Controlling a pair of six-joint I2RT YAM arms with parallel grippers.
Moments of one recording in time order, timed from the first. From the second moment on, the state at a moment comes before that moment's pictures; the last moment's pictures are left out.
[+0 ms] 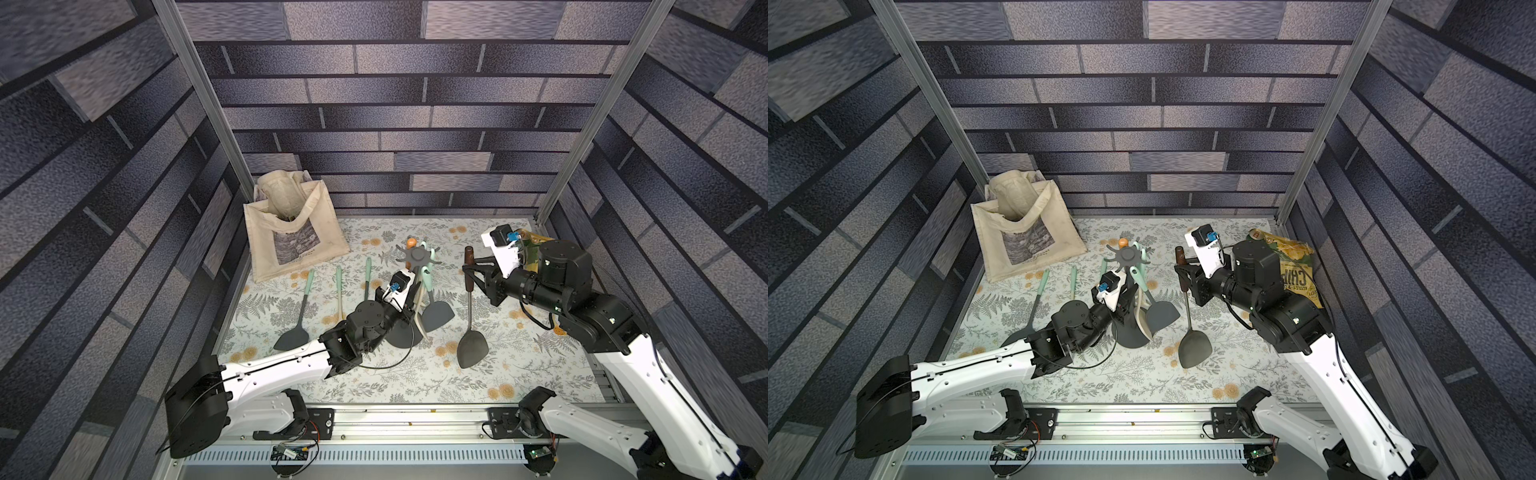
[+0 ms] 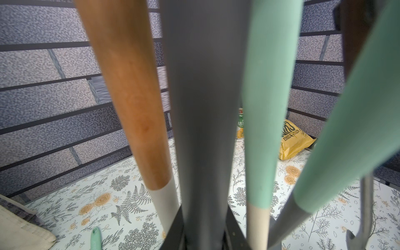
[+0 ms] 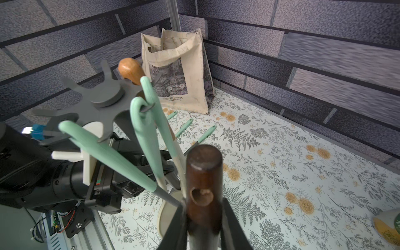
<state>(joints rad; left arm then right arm) -1.02 1.17 0.66 0.50 -0.35 0.06 0.54 0.98 1.33 -0.76 -0.23 0.00</state>
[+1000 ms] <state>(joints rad) -1.03 1.15 0.66 0.45 -0.34 0.06 0.35 1.58 1.70 -0.89 -0.27 0.06</state>
